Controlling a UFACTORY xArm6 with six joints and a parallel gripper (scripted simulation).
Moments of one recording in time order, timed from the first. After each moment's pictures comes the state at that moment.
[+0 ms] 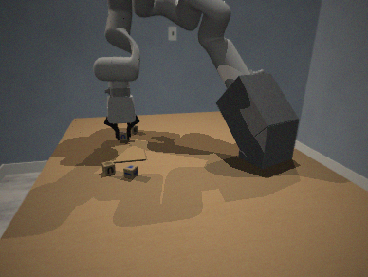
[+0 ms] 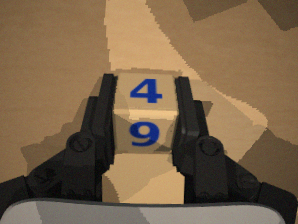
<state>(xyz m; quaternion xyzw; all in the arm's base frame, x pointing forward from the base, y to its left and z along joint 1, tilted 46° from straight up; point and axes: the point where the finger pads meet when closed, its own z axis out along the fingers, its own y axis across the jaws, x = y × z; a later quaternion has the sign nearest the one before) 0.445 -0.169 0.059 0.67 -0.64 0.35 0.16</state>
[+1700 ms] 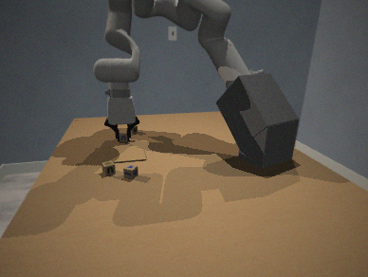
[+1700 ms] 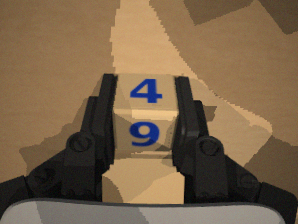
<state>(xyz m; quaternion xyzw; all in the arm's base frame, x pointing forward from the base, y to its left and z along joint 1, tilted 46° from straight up) 0.446 -0.172 0.056 0.67 -0.64 0.35 0.16</state>
